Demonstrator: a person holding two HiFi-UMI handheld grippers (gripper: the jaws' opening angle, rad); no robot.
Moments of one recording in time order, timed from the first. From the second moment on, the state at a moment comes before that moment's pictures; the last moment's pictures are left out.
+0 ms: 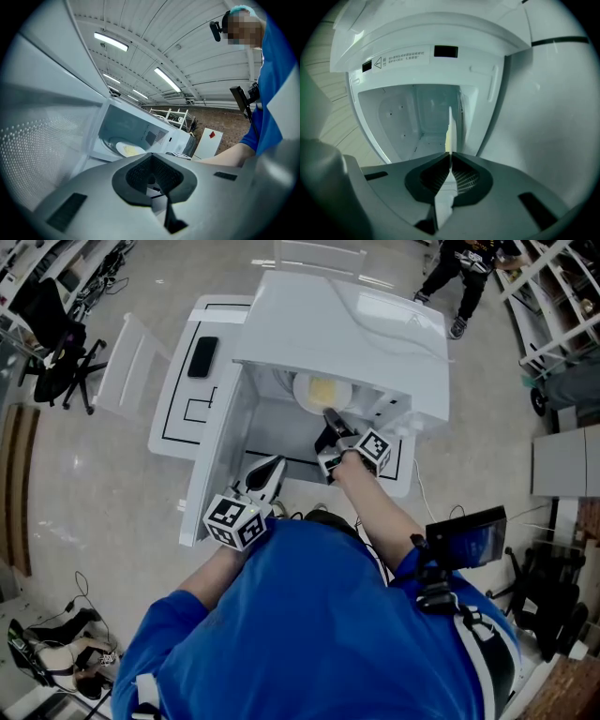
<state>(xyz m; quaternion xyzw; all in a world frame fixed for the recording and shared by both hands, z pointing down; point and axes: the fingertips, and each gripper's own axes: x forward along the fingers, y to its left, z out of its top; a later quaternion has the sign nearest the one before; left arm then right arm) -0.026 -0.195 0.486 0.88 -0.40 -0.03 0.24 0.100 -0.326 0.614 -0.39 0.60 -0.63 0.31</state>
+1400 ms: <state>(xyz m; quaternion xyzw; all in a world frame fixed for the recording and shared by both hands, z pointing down) 0.013 -0.124 0.491 0.87 -0.43 -0.05 0.24 0.151 -0.140 0.560 -0.30 0.66 -0.63 0.29</state>
